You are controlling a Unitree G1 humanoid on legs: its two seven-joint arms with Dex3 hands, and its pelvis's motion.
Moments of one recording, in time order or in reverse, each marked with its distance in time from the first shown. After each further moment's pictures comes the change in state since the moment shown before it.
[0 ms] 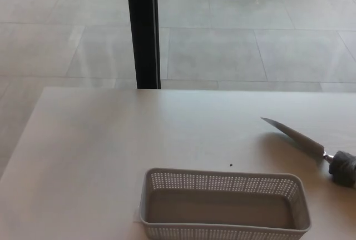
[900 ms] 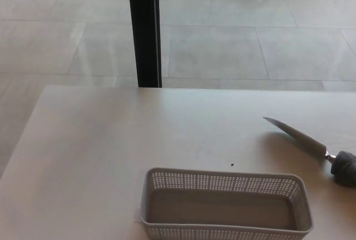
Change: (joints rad) left_arm -0.018 0.000 0.036 0.028 0.000 0.000 -0.024; right_arm -0.365 -0.357 -0.078 -0.807 0.114 0.076 0.086
